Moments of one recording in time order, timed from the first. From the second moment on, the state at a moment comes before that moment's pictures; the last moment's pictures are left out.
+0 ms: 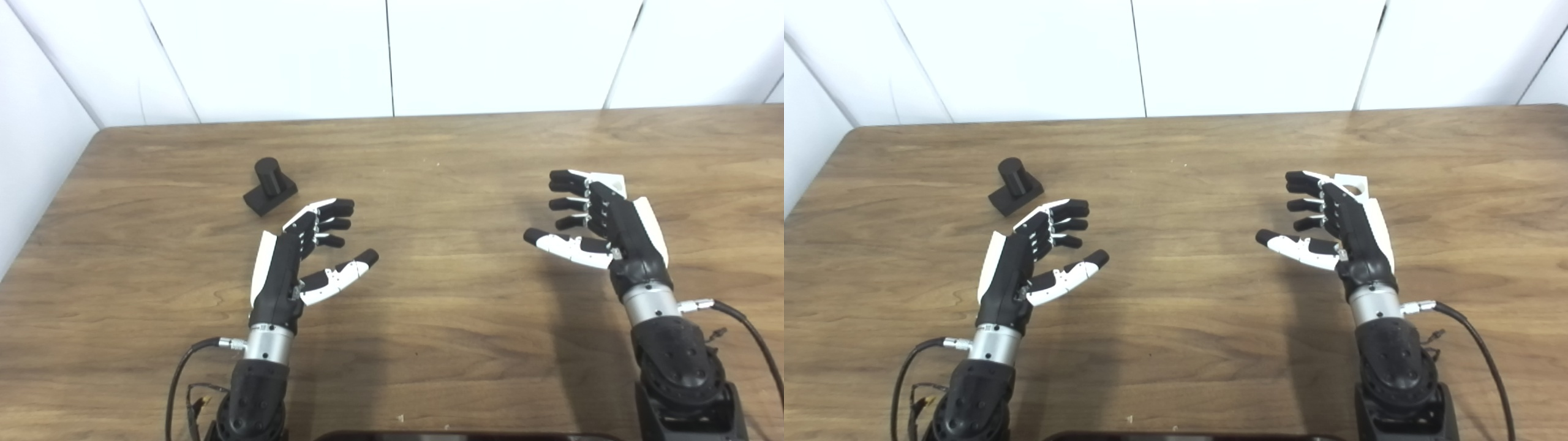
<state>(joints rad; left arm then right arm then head) 0.07 0.03 -0.08 -0.32 0.27 0.06 0.03 -0.07 -0.11 0.02 -0.37 -0.28 0.38 0.04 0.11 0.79</state>
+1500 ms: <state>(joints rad) -0.02 0.01 -0.07 -0.32 0.48 0.22 0.06 -0.06 -0.16 -0.03 -0.38 -0.21 0.40 0.05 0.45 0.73</state>
